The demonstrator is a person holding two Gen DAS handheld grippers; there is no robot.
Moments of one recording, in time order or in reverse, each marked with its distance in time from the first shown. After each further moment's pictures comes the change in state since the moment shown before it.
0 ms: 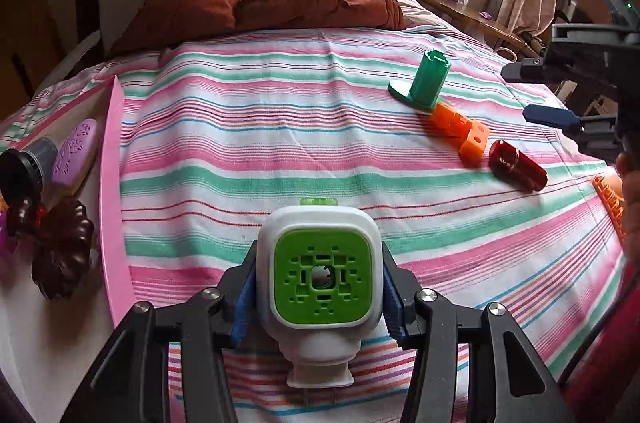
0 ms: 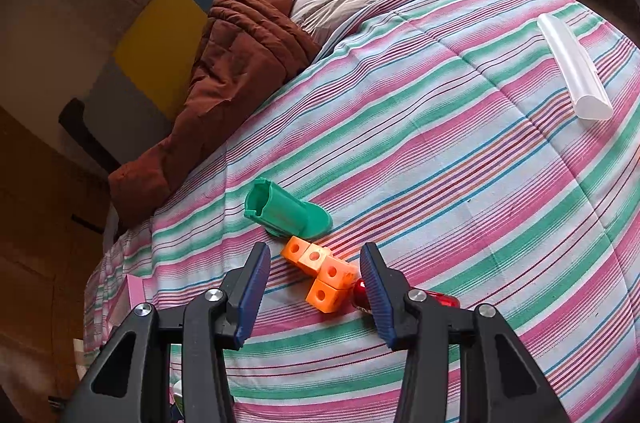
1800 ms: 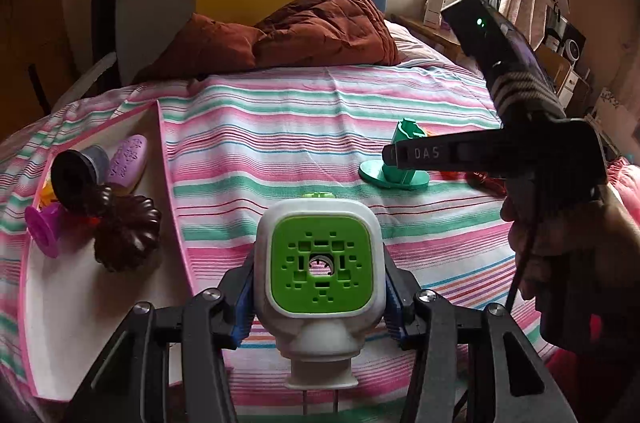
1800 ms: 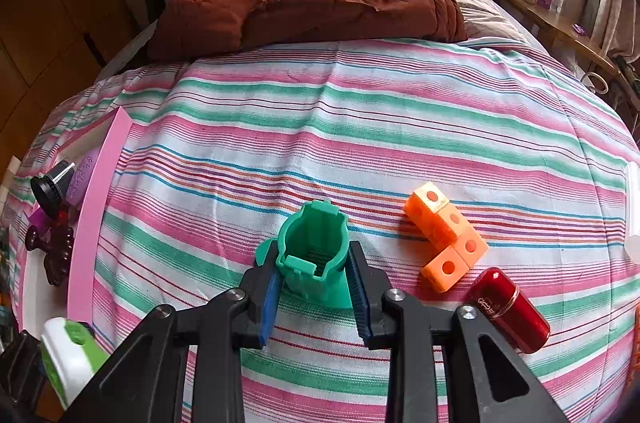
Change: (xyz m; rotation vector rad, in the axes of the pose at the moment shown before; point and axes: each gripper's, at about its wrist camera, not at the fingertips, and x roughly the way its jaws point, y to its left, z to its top) left arm -0.067 0.014 -0.013 0.000 -0.103 -0.007; right arm 0.063 0.094 -0.071 -0.595 0.129 -0.109
